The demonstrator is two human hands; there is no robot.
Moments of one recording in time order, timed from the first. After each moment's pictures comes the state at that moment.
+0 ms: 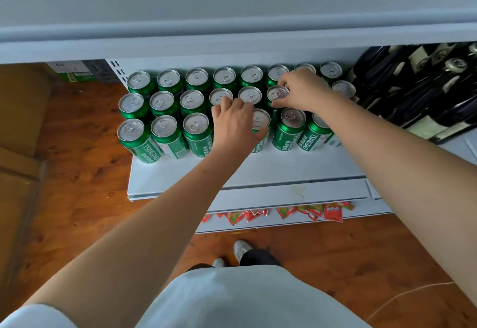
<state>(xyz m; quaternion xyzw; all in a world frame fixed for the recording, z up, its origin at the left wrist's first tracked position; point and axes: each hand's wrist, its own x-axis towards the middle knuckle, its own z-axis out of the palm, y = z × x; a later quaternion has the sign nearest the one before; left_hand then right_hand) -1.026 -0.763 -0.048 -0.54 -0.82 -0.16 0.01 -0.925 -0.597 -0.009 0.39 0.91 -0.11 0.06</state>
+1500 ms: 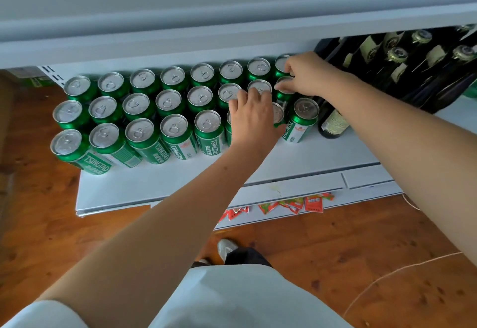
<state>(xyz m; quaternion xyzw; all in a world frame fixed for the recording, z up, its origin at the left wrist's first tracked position) -0.918 -0.685 -0.038 -0.57 -0.81 -0.15 -0.01 -0.844 -0.531 0.009 0.42 0.90 -0.09 0.07</state>
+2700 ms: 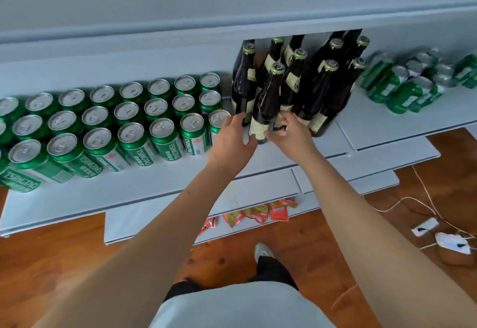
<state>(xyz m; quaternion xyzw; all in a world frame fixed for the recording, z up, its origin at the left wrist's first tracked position) -0.793 -0.674 -0.024 -0.53 -0.73 -0.37 -0.23 -0.654 -0.591 -0.025 0.55 0.73 -0.37 -0.20</state>
